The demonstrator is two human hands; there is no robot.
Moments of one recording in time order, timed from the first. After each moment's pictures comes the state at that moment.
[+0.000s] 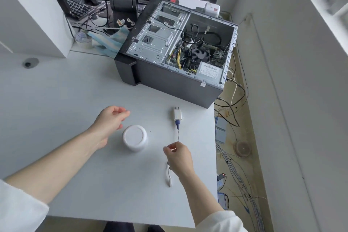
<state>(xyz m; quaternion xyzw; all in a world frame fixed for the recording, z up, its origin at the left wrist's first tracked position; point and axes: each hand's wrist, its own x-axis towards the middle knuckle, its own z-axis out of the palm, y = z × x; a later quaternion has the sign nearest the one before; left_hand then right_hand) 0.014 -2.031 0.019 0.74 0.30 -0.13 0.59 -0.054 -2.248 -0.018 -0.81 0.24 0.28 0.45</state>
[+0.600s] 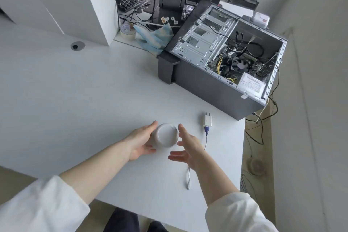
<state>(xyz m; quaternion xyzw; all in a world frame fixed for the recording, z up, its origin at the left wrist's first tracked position) -0.035 -2.018 -0.003 0.54 0.39 -0.30 0.69 -0.010 -2.189 -0.001 -0.62 0.30 0.41 0.59</state>
